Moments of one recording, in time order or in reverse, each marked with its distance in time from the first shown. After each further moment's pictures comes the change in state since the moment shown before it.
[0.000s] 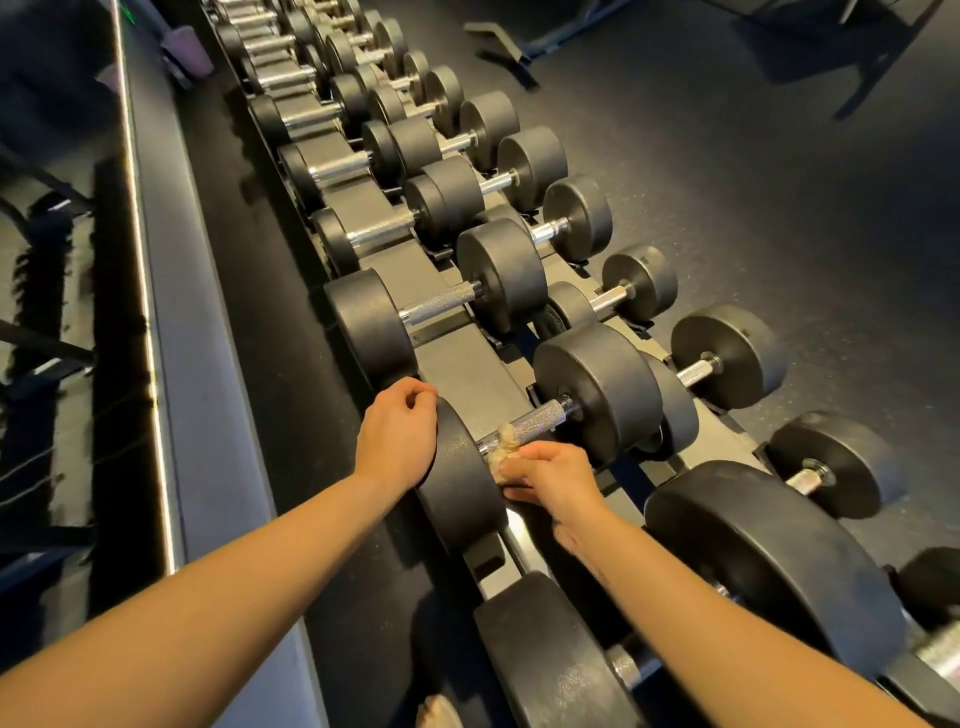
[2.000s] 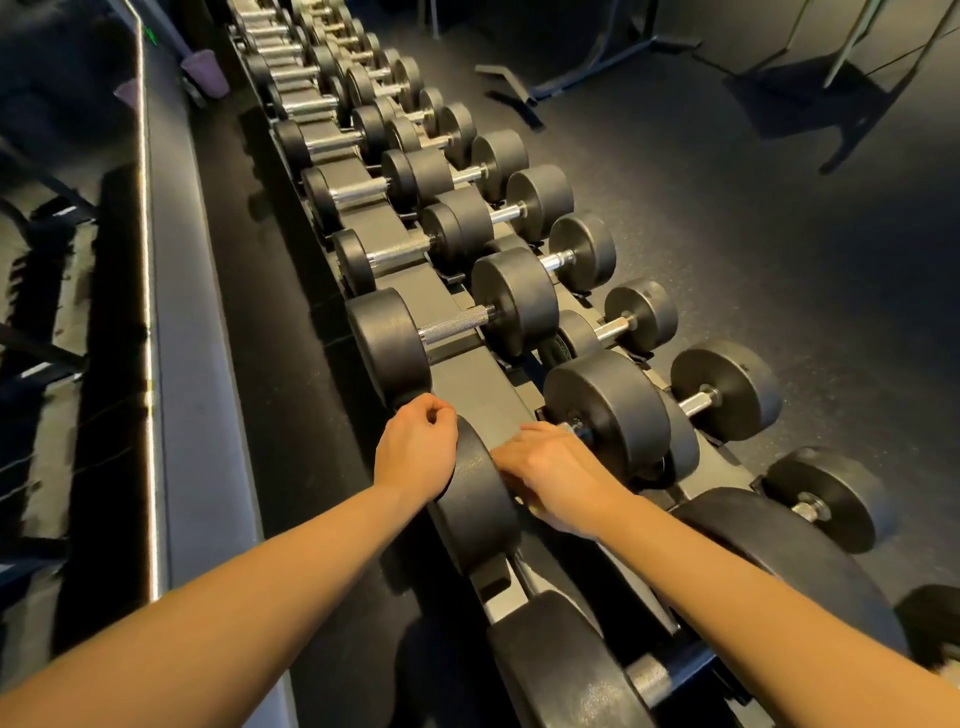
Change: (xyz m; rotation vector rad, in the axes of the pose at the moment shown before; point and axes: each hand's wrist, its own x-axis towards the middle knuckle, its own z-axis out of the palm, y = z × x) left_hand 0.001 0.000 0.001 0.026 0.025 -0.006; right_hand 0.012 -0.040 -0.012 -1.612 -0.291 -1.110
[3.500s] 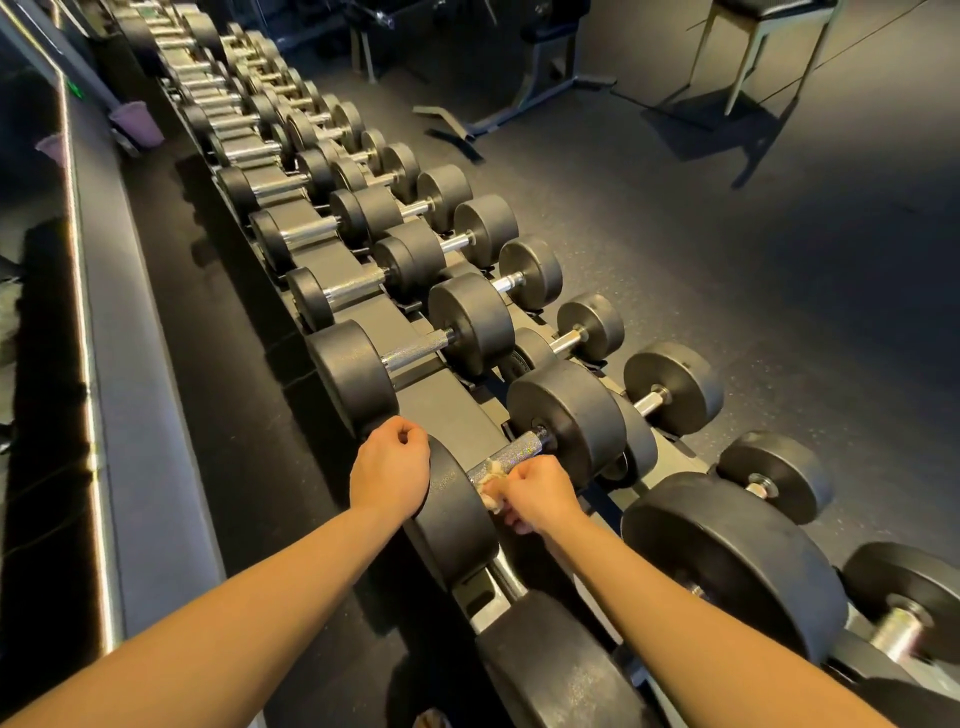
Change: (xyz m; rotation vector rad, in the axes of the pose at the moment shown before) left_hand 0.000 -0.002 -0.002 -0.027 -0.031 0.020; right_hand -0.001 -0.023 0.027 1.060 0.182 1.127
